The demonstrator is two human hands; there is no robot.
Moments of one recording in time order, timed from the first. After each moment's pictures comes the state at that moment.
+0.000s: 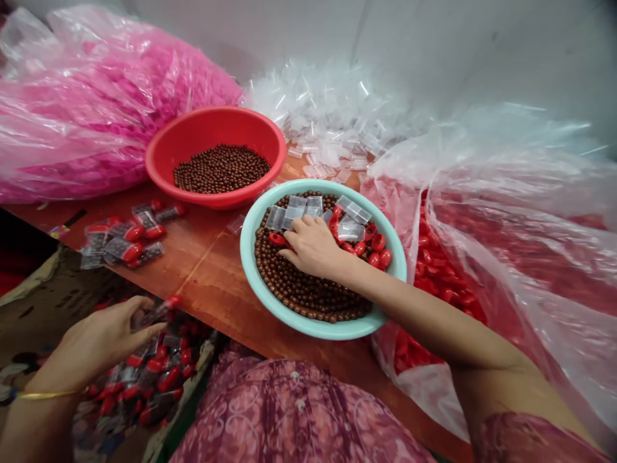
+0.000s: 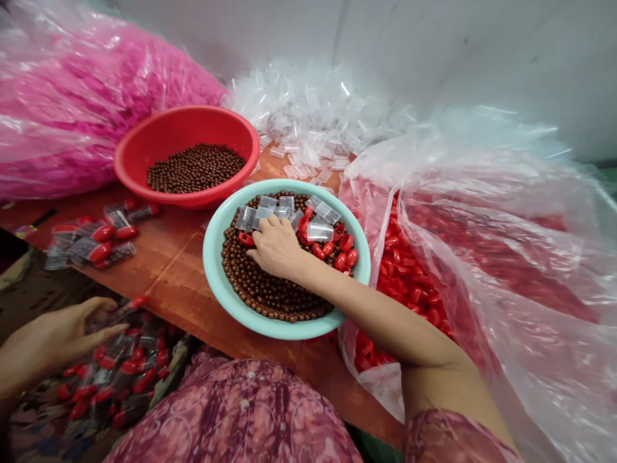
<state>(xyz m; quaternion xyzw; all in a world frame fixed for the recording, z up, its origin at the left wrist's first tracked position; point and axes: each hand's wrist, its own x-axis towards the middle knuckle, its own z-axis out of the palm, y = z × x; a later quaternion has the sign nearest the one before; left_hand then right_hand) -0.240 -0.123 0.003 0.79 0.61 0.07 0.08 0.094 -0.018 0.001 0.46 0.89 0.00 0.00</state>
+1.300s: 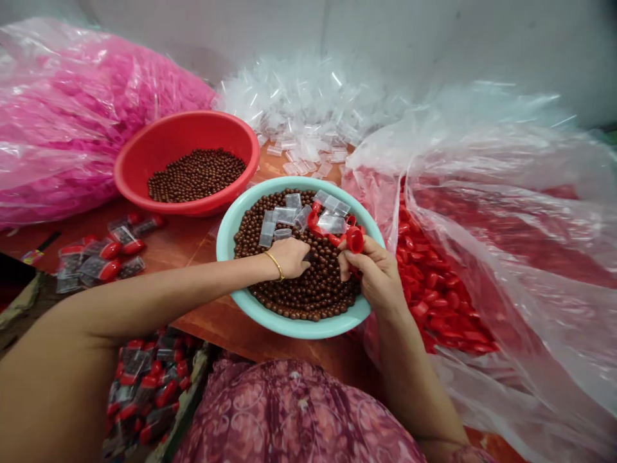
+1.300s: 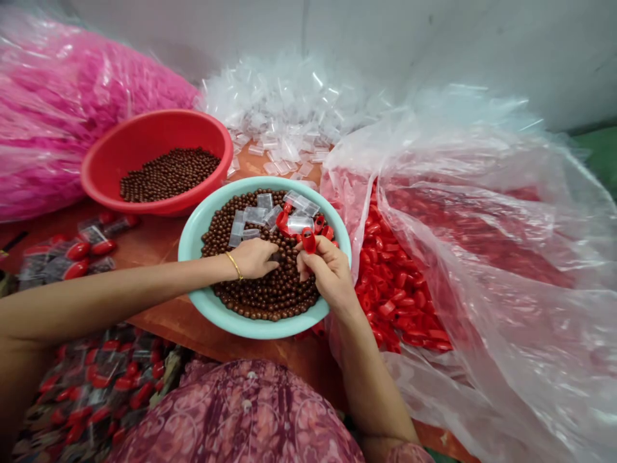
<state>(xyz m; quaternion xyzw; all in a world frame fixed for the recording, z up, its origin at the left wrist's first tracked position) 0.023 -0.004 -0.013 0.90 0.37 -0.08 0.21 0.169 -0.088 -0.003 0.51 0.47 -0.45 -0.56</state>
